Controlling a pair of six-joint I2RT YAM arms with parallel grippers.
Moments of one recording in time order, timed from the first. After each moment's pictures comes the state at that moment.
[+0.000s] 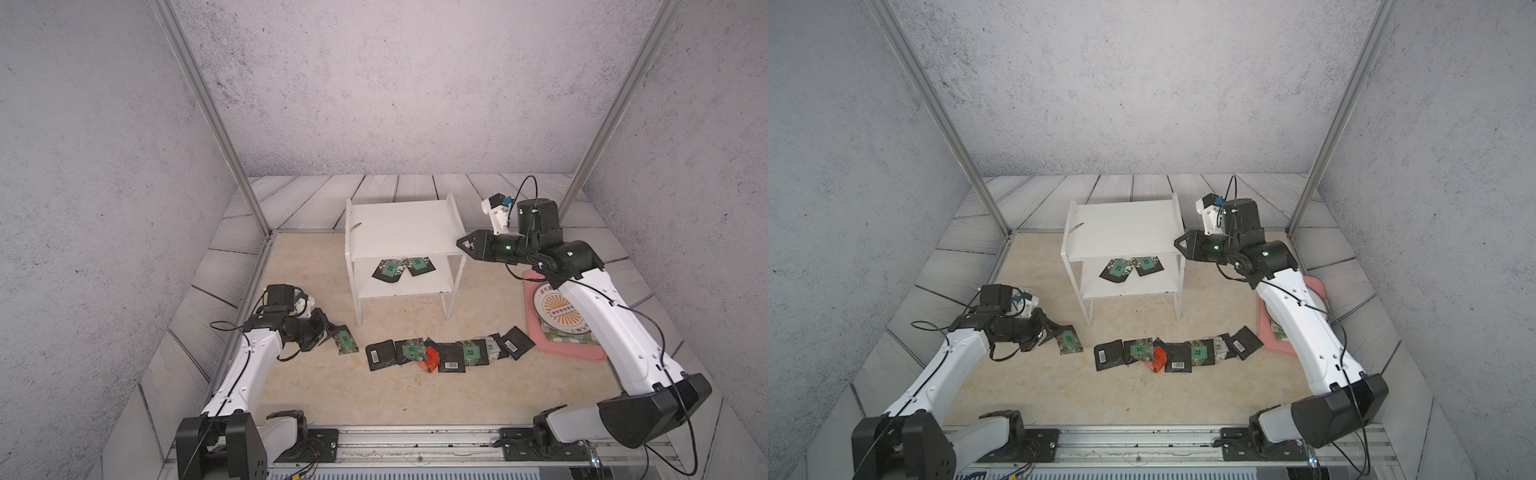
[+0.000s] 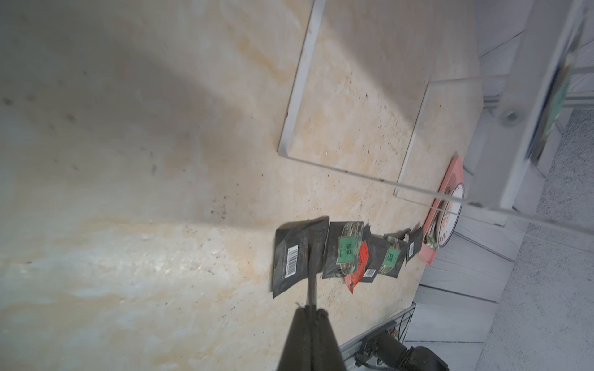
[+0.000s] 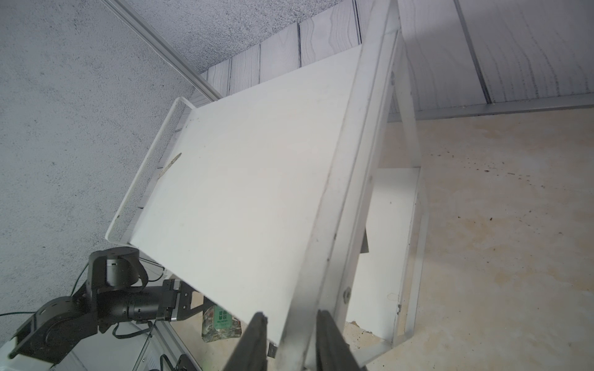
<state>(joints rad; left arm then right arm) 0.02 1.14 0.73 -0.74 0.65 -0.57 0.36 1.41 1.61 -0.76 -0.45 0.41</state>
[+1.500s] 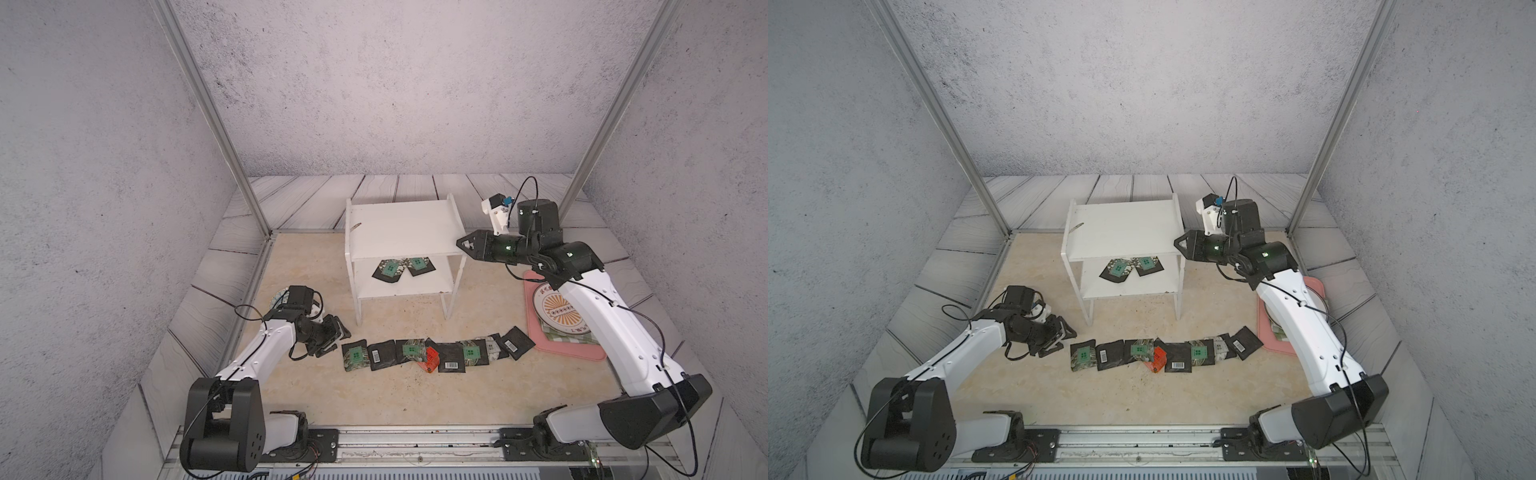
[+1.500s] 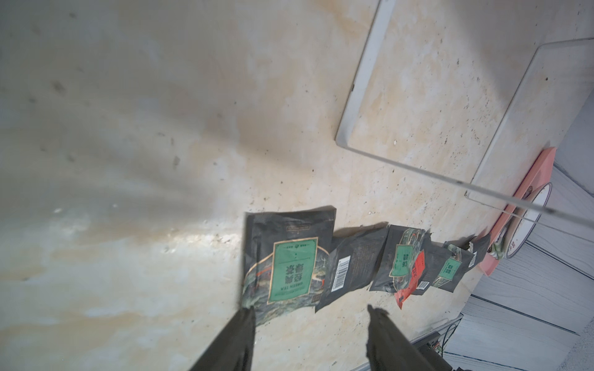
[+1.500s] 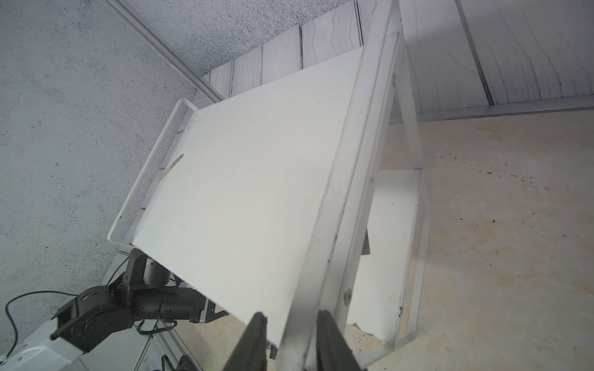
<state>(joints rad) -0.08 1.27 0.74 -0.72 0.49 -0.57 0.36 1.40 1.59 -0.74 -0.45 0.41</state>
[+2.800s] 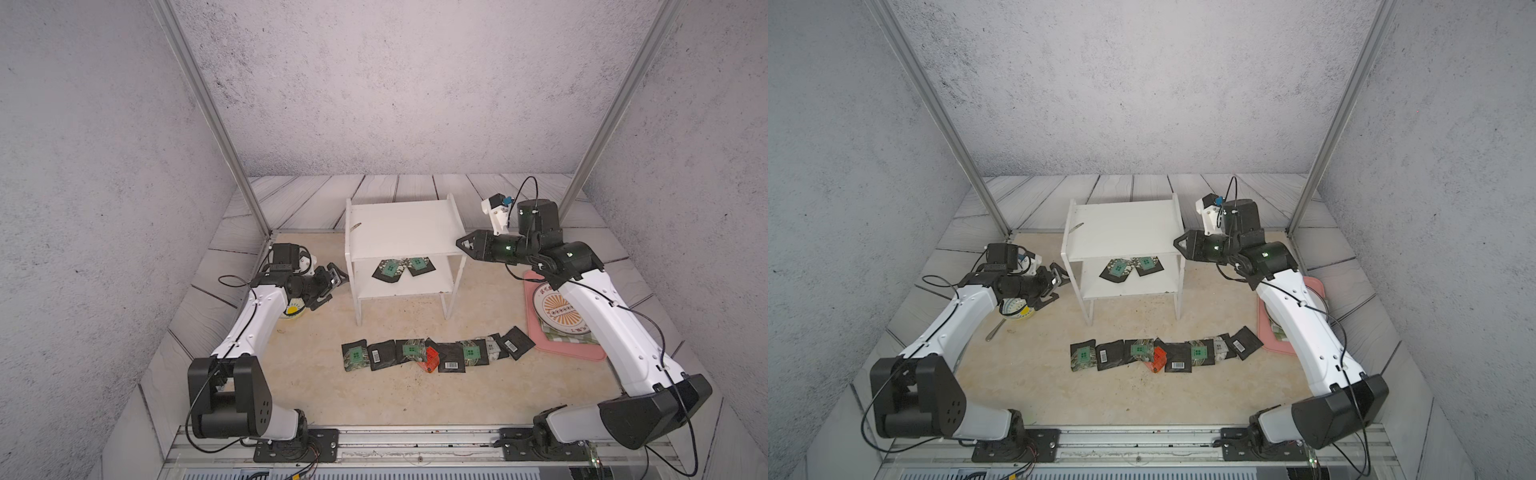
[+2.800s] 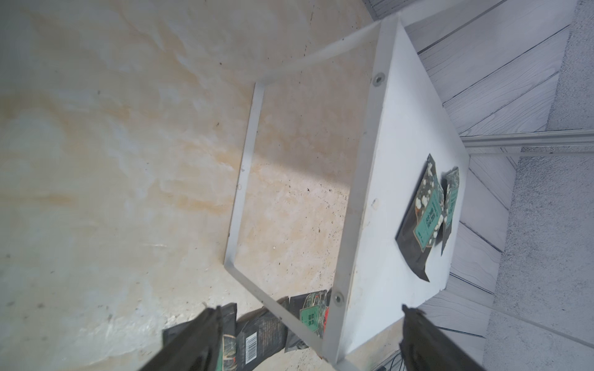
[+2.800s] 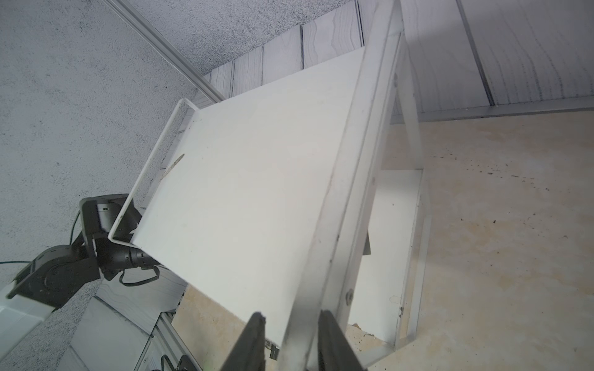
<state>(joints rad) 0.00 1.47 1.14 -0.64 0.62 -0.60 0.36 1.40 1.59 -0.74 -0.45 0.41</state>
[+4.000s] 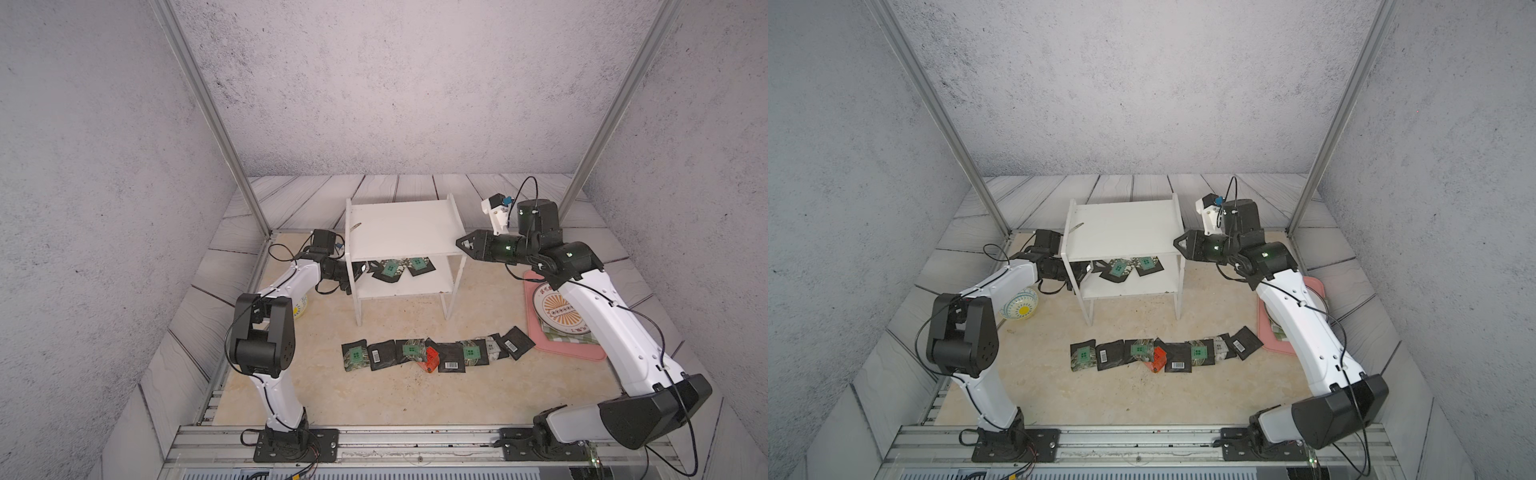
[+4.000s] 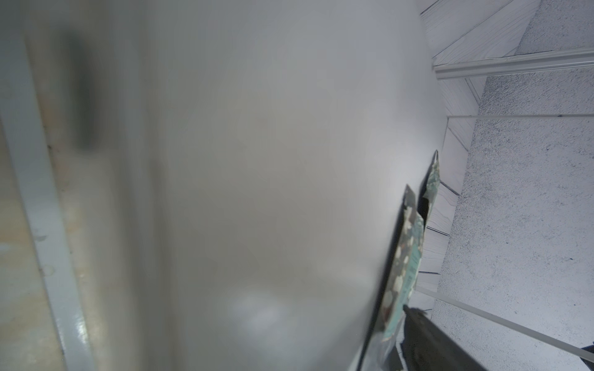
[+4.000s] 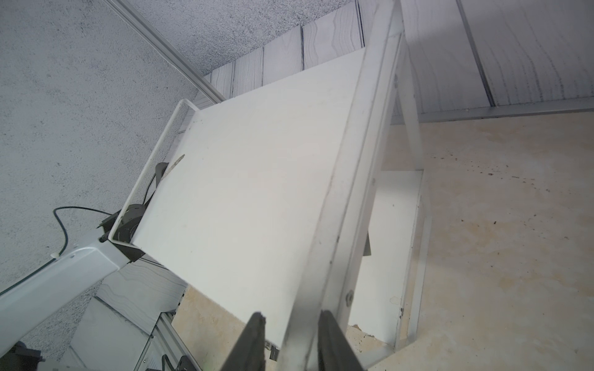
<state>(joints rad) -0.17 1.85 1.37 -0.50 0.82 -0.63 0.36 1.40 1.59 -0.74 -0.45 0.41</state>
